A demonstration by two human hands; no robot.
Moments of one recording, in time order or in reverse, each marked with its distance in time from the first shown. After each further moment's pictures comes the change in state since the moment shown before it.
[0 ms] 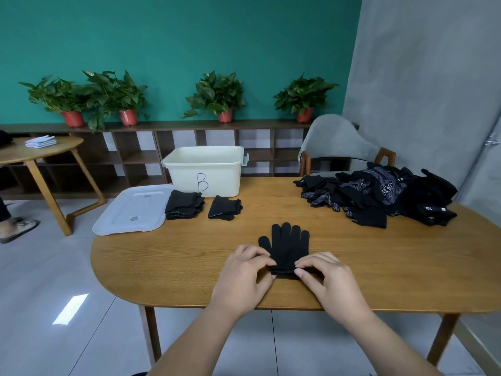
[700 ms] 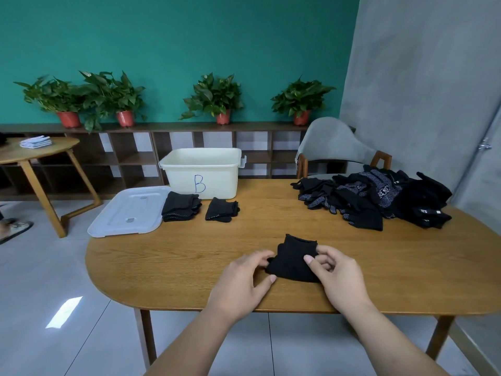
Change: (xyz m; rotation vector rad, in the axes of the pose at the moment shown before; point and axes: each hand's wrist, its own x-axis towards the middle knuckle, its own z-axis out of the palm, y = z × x) left_hand -0.003 0.003 -0.002 -0.202 -0.060 -0.137; right_hand 0.014 0.001 -0.008 0.297 0.092 0.479
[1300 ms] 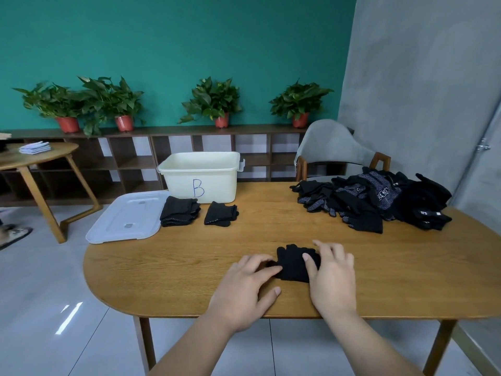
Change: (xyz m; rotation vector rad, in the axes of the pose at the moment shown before) left_hand 0.002 -0.001 0.001 0.327 -0.135 0.179; right_hand 0.003 -0.001 0.029 -0.528 0.237 -0.104
